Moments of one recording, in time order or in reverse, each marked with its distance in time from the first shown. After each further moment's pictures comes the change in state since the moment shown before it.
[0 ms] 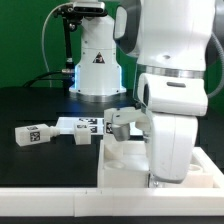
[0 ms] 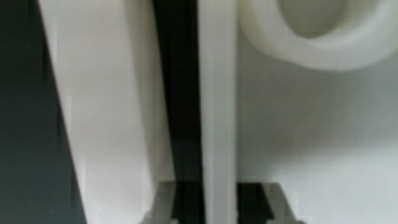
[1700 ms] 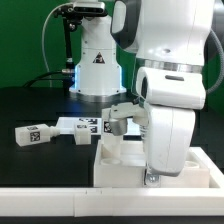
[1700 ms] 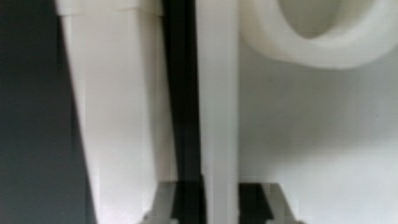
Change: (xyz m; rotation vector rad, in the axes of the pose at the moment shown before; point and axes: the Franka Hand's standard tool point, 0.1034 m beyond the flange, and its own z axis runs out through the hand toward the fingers) arm -0.008 0.000 -0.003 -0.030 -0.004 -0.003
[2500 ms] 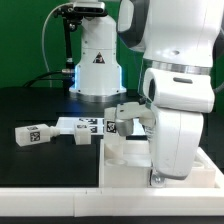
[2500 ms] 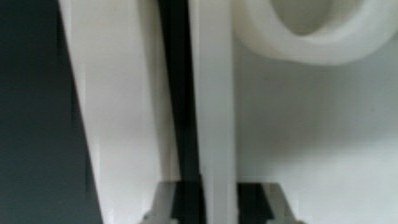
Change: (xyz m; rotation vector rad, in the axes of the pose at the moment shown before) arm 0.005 0.002 -0.002 0.026 -0.008 0.004
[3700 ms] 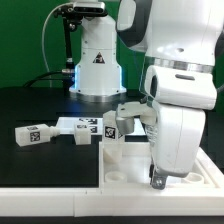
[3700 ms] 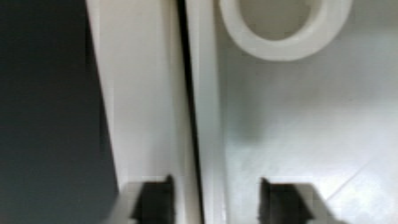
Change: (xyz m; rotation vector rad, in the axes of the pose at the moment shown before) arm 0.000 0.005 -0.002 -0.032 -0.018 0.005
